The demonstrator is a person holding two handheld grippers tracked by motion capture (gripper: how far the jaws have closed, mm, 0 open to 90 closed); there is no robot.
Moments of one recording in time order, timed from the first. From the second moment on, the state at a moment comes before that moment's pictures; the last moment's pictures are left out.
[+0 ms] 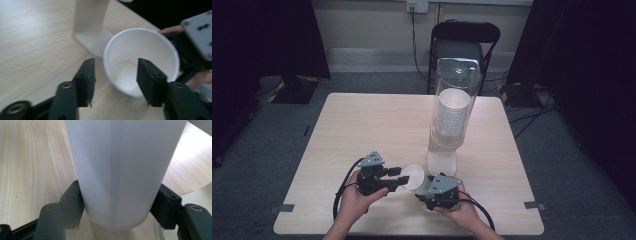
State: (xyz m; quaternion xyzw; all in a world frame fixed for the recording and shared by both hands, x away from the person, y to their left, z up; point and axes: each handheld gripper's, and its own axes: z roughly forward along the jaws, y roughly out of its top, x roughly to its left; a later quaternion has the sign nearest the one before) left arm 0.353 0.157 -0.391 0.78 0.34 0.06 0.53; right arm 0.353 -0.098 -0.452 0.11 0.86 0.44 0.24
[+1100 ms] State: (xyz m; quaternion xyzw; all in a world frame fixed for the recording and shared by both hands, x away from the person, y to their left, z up) left arm 0.361 0.205 -0.395 0.75 0.44 0.10 0.49; right arm 0.373 -0.133 -0.448 0.22 0.83 0.45 0.24
